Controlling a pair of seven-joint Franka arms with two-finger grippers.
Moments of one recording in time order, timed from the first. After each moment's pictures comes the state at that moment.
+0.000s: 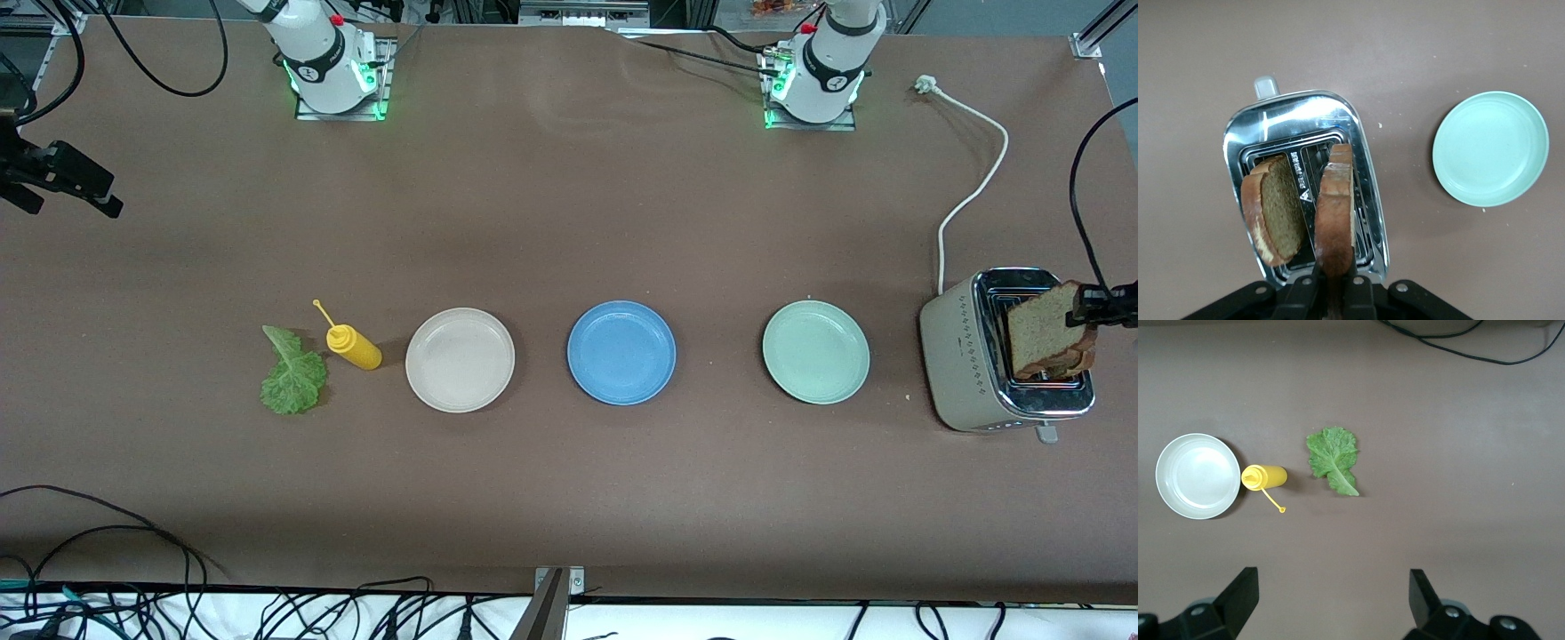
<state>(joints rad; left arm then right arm) 0.37 0.34 -0.11 -1.46 0.06 1.70 0.45 0.04 -0.07 -0.09 -1.66 0.01 1.68 0.00</state>
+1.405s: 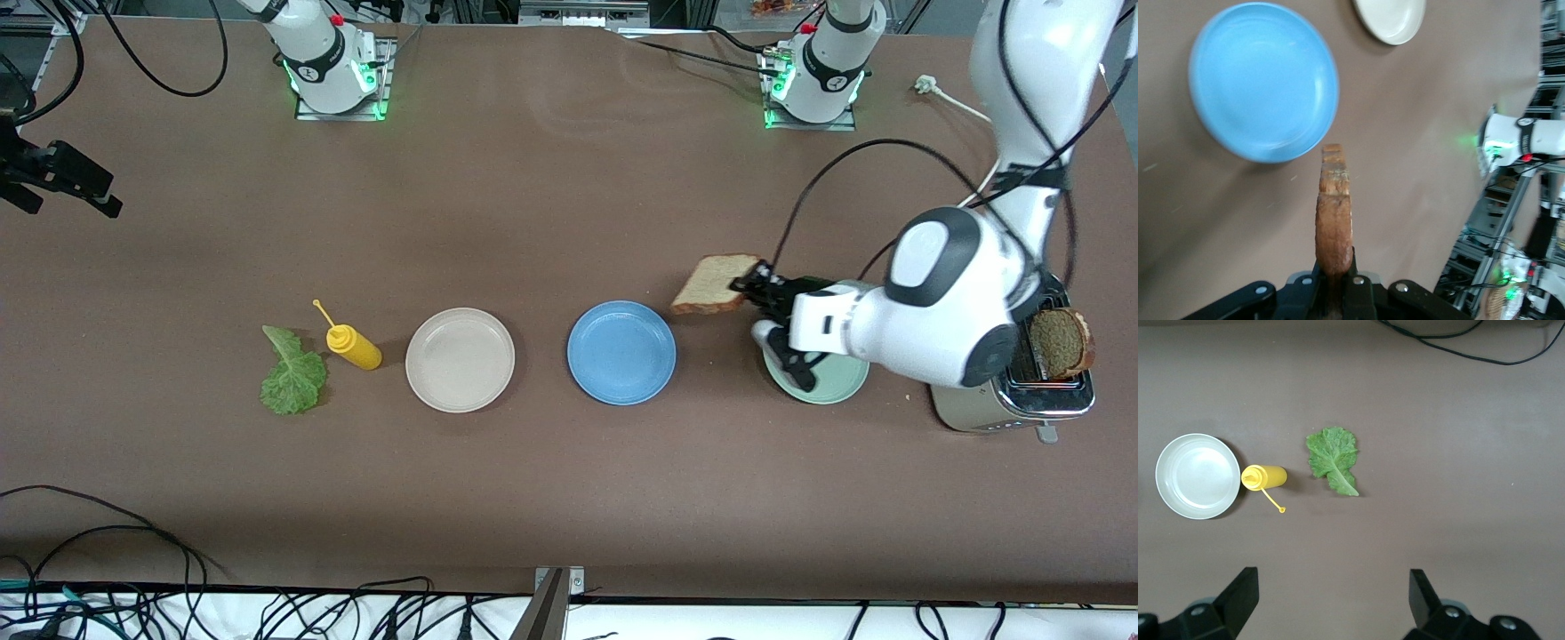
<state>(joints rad) 0.13 0.63 -0.47 -1.40 -0.40 1.57 0.44 0.04 -0.07 -0.09 -1.66 0.01 1.68 0.00</state>
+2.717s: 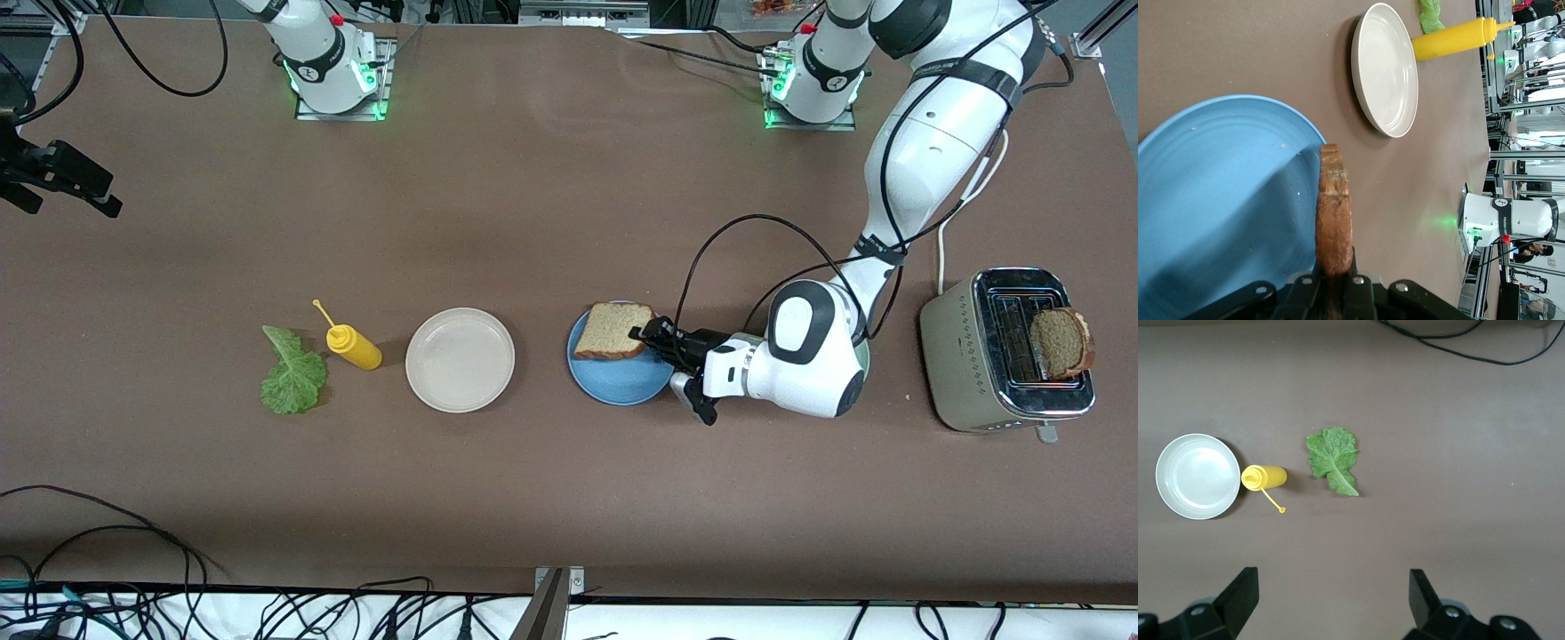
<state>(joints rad) 0.02 0.92 -0.44 -1.38 -0.66 1.95 0.60 0.04 -0.07 -0.09 -1.66 0.01 1.68 0.00</state>
